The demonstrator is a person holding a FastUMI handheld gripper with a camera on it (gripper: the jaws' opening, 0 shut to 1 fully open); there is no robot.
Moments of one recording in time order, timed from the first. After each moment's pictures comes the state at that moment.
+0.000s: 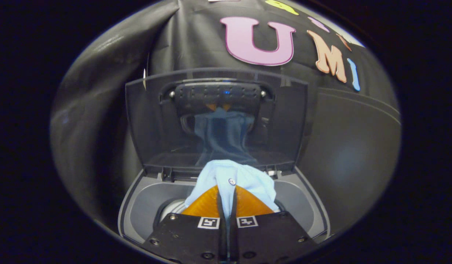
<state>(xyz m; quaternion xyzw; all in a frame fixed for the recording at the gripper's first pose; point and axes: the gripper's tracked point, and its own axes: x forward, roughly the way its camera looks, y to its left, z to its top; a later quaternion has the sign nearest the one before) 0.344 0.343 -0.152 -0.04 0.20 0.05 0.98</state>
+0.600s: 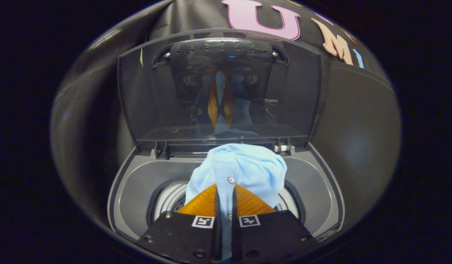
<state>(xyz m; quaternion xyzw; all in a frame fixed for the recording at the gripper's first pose) 0.341 0.346 -0.194 -0.04 0.27 0.06 0.96</state>
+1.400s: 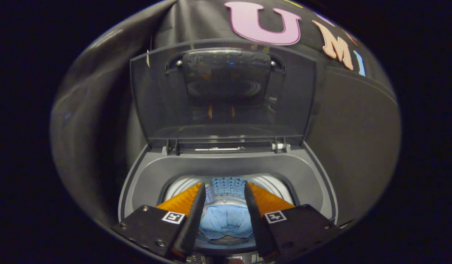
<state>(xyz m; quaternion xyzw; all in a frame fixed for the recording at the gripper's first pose) 0.315 0.349 -0.164 -0.04 0.26 0.07 0.96</state>
